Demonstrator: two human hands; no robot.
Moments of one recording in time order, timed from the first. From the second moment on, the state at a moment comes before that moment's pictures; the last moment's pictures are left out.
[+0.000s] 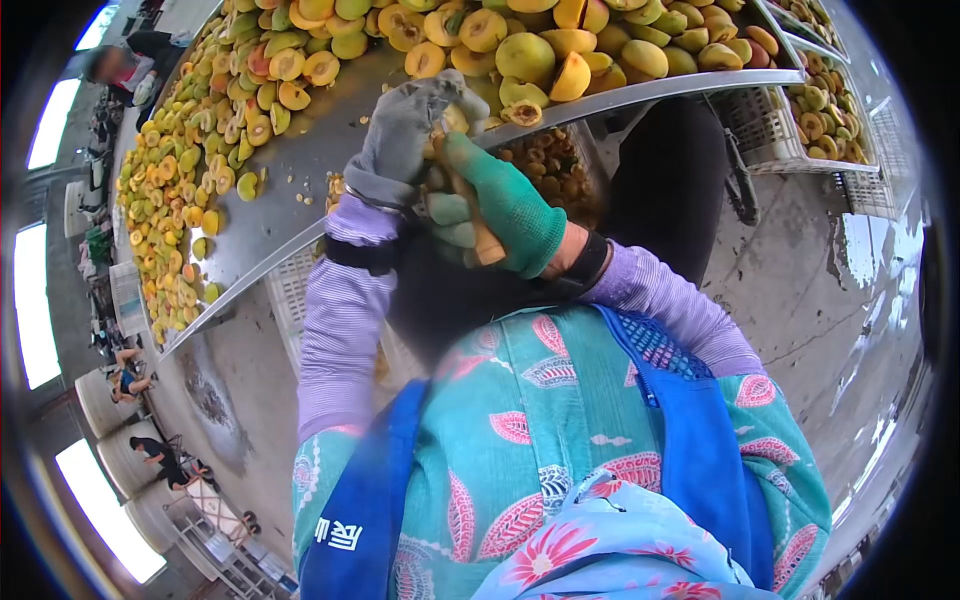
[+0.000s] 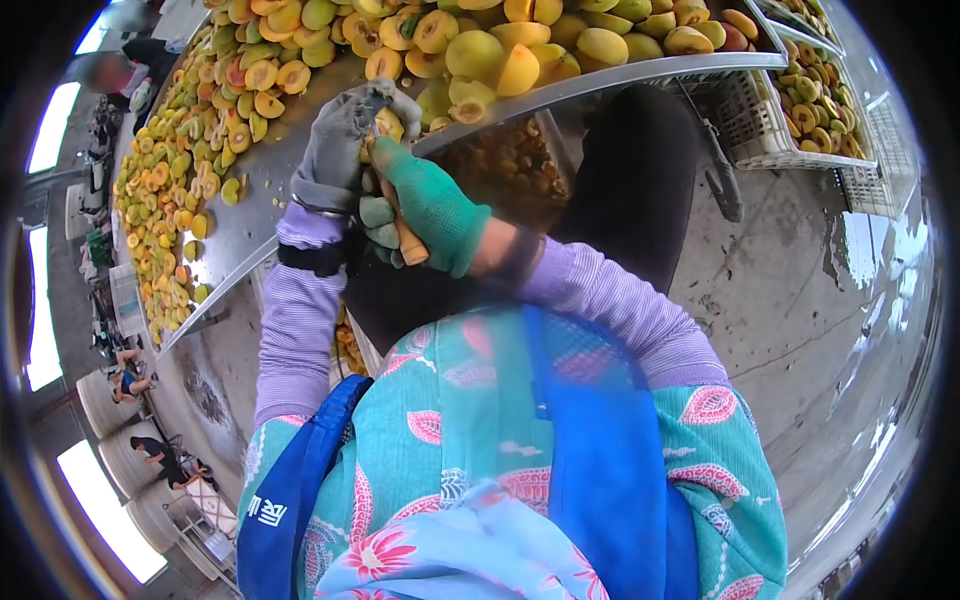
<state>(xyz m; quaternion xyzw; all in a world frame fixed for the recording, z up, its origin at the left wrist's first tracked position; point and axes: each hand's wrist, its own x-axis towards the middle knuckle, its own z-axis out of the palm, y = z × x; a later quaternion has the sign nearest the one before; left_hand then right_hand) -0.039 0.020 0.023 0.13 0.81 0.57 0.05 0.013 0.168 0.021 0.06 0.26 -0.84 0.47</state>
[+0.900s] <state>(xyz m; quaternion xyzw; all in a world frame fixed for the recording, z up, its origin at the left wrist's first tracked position) 0.040 -0.020 0.022 -0.13 0.64 0.74 -0.14 0.014 0.140 0.019 -0.11 -0.15 -0.70 0.69</state>
